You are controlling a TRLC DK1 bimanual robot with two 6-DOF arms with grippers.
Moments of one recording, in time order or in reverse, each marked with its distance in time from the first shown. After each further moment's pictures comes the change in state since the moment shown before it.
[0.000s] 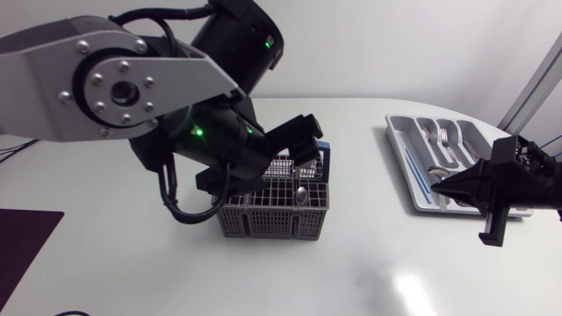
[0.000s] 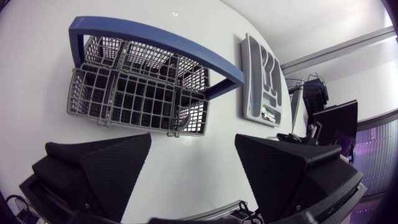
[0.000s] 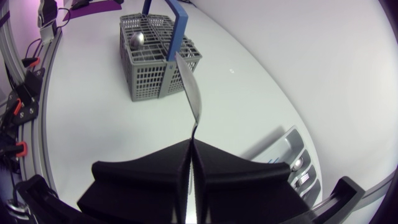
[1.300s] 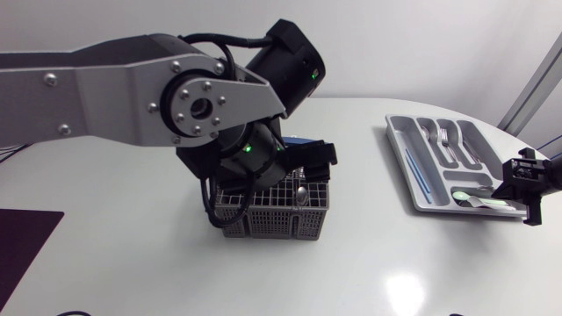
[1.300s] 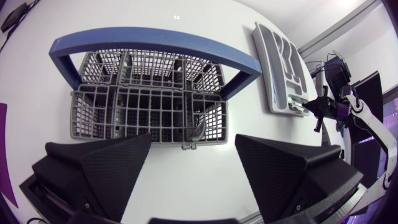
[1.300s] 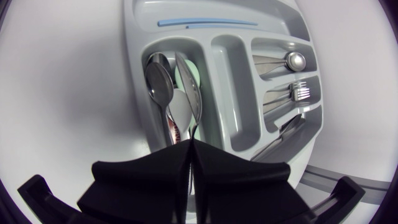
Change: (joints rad) left arm -0.048 0.129 0.069 -0.042 -0.139 0.146; right arm -0.350 0.823 0.480 0.142 0.426 -0.600
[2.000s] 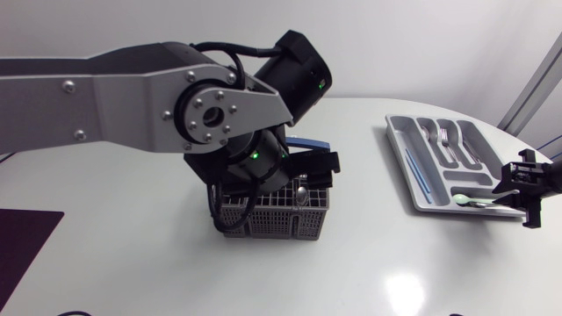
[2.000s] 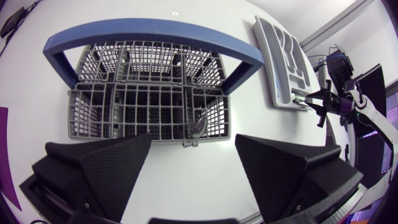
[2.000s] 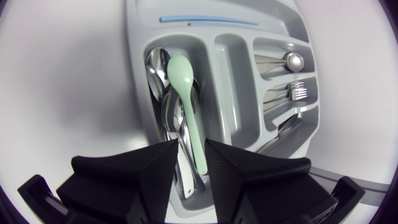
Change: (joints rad) left arm -0.014 0.020 0.000 -0.004 -0.005 0.016; right arm 0.001 -0.042 -0.066 0.069 0.006 -0.013
